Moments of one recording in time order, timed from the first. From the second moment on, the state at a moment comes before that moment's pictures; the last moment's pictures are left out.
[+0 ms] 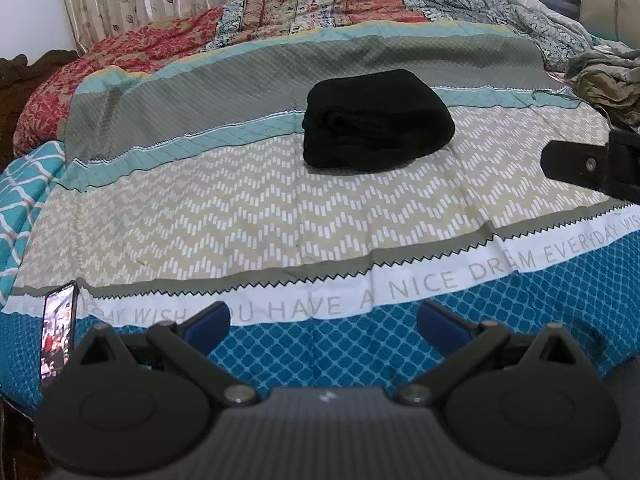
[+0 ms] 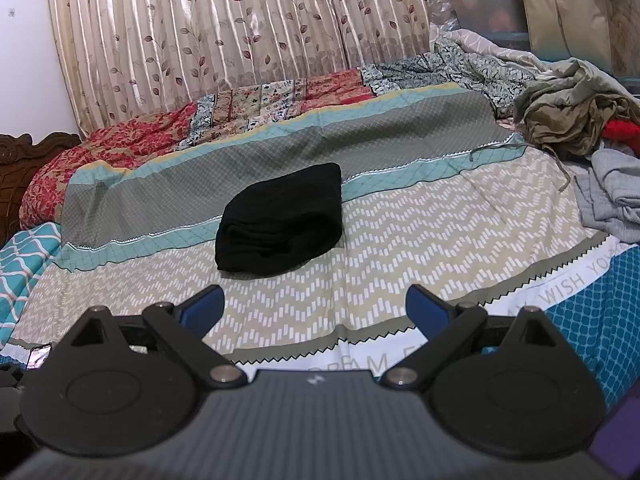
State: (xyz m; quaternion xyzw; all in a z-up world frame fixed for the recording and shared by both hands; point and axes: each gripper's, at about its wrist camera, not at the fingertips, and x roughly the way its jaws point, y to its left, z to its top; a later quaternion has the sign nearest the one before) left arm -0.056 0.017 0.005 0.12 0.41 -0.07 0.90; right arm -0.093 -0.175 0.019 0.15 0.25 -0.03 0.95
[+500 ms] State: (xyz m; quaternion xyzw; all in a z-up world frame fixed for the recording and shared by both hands) left arm -0.053 0.012 -0.006 0.14 0.44 -0.07 0.89; right arm -0.091 -0.174 0.017 0.16 0.26 -0.03 0.95
